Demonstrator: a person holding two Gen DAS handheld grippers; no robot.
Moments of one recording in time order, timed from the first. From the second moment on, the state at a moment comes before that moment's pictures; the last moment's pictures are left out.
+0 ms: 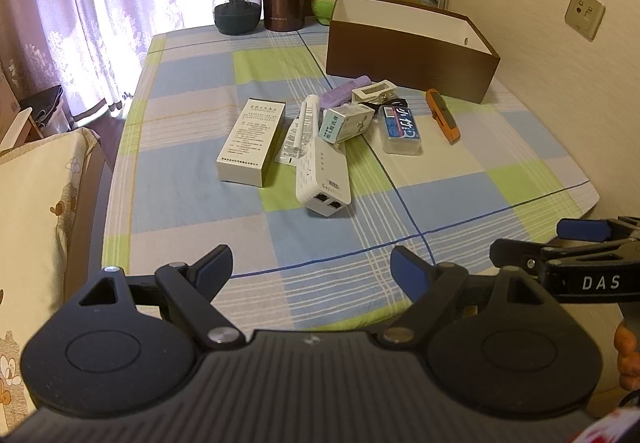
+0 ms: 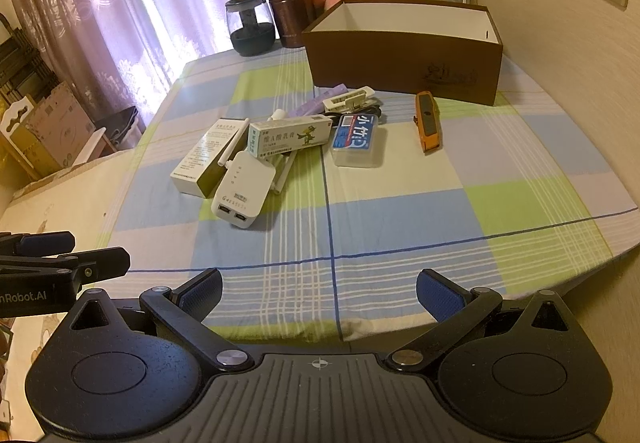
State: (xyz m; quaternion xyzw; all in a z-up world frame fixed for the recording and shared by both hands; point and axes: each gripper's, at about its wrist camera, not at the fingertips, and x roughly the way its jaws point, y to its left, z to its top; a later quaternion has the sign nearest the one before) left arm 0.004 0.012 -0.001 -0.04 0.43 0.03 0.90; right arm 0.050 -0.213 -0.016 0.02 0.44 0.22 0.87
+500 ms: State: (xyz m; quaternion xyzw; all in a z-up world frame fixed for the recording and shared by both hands) left arm 0.006 0.012 -0.003 -0.04 0.43 0.03 0.90; right arm 0.052 -0.213 -0.018 0.02 0.44 0.22 0.87
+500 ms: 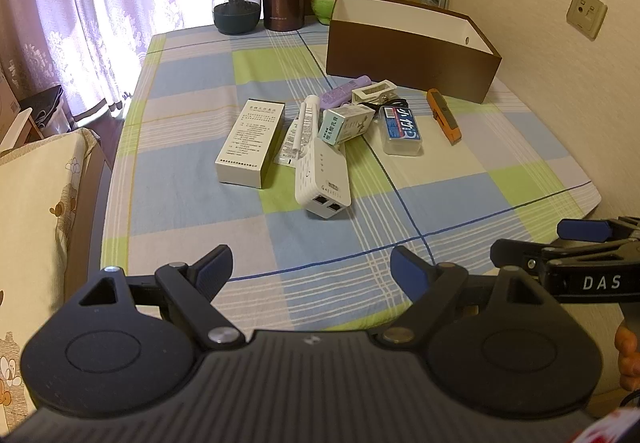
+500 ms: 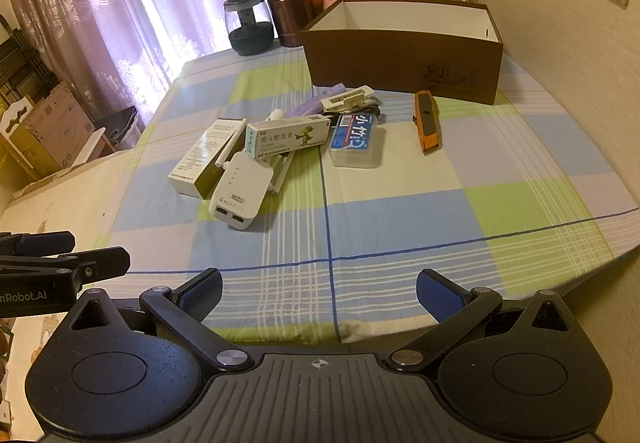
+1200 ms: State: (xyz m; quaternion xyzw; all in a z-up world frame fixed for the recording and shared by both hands) left arm 0.014 0.016 -0.008 -0.04 0.43 0.04 0.90; right arm 0.066 -0.213 -0.023 0.02 0.45 0.23 0.86
